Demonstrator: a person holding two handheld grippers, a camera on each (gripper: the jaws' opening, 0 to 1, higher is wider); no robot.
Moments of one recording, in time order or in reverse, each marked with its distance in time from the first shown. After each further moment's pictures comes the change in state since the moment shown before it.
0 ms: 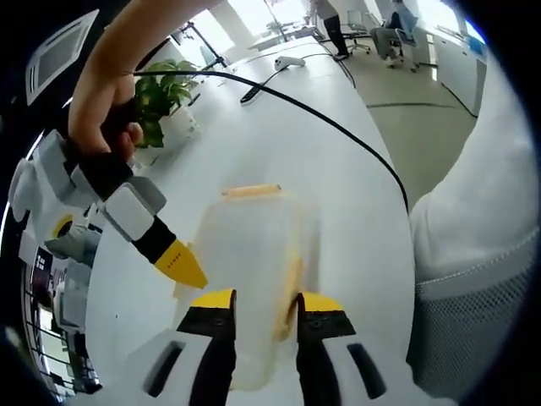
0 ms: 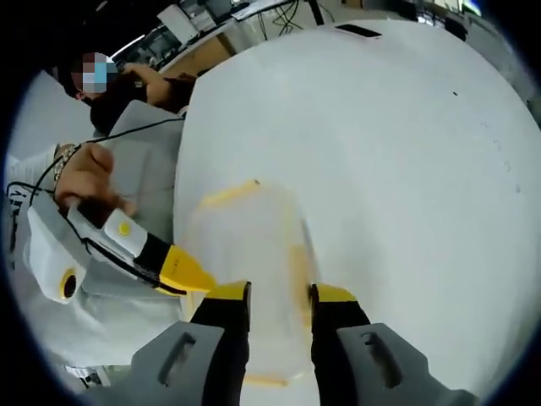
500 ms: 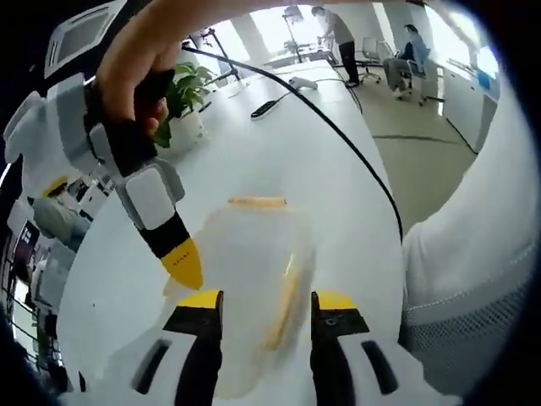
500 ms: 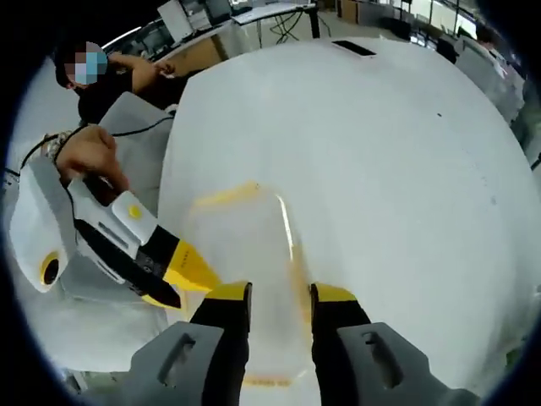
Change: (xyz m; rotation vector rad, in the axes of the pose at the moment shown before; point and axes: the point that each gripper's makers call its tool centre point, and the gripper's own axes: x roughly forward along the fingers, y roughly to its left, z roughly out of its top) left arm -0.001 -0.005 0.011 -0.274 -0.120 -0.082; right arm -0.005 0.002 0.001 -0.035 -0.069 -0.154
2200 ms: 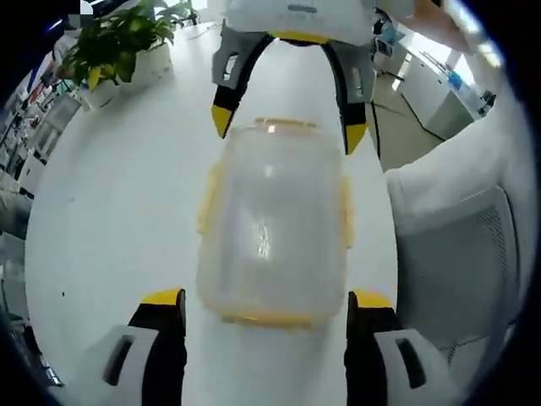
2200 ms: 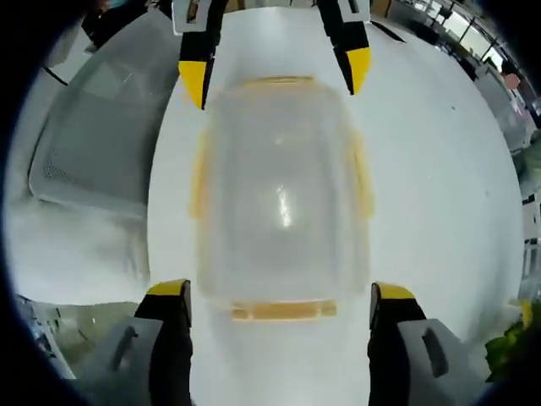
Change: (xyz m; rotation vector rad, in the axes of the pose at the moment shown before) left arm -0.009 0.065 -0.063 0.154 0.365 -0.333; right arm 0.006 0.018 -0.094 -0.213 0.230 -0.110
